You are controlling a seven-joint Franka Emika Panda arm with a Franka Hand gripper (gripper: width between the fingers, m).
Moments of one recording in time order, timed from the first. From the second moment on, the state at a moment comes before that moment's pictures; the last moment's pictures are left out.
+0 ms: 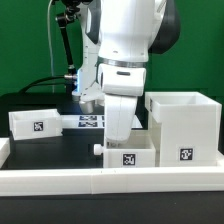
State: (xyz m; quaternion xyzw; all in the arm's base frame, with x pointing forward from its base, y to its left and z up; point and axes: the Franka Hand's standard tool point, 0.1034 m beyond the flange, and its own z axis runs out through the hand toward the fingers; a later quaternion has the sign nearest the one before) arm 0.517 -0.008 0.013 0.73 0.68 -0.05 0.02
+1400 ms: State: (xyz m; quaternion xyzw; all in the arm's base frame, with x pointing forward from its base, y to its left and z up) arm 0.532 -0.007 0.021 0.72 0.69 -0.05 0.02
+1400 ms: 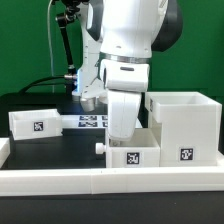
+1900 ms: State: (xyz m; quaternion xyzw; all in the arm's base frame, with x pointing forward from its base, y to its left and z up) arm 0.520 -0.008 0.014 0.72 0.69 -0.05 0.02
